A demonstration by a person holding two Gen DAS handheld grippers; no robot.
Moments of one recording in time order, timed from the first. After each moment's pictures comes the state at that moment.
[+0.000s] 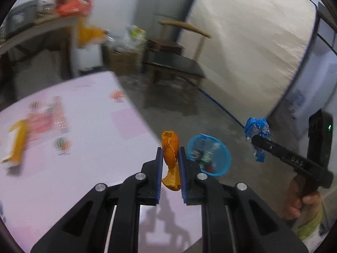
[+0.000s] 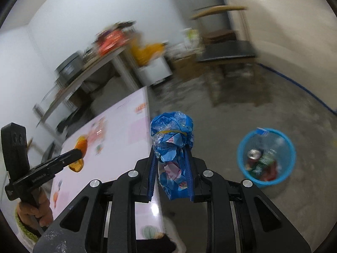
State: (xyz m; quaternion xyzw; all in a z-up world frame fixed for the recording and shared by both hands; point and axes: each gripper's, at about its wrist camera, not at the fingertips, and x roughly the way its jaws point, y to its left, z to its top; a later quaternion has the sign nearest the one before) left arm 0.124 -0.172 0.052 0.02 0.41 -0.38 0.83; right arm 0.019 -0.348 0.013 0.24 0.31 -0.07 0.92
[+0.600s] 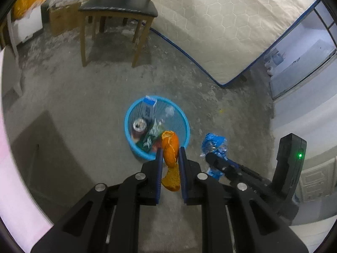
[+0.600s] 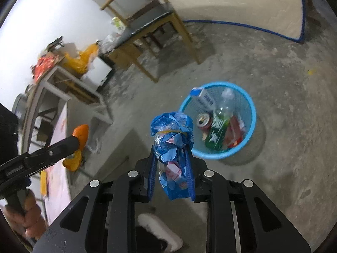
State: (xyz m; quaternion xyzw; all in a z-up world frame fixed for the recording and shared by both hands) left arm 0.153 -0.423 -0.034 0.08 0.55 -0.46 0.70; right arm 0.004 -0.495 -0.108 0.38 0.38 -0.20 0.82
